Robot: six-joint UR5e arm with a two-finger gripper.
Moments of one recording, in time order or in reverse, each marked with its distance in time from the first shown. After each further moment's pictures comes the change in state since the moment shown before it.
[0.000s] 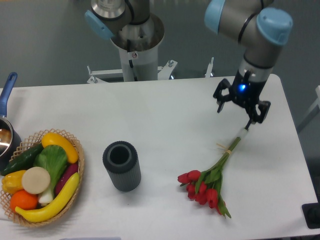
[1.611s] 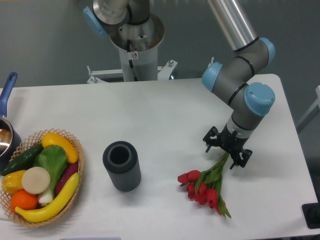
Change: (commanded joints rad) arm -0.035 -0.241 0.020 0.106 0.002 -0.040
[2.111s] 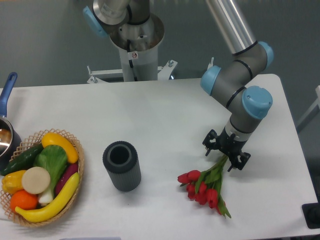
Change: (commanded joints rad) arm -0.011 -0.012 -0.002 0.028 0.000 0.002
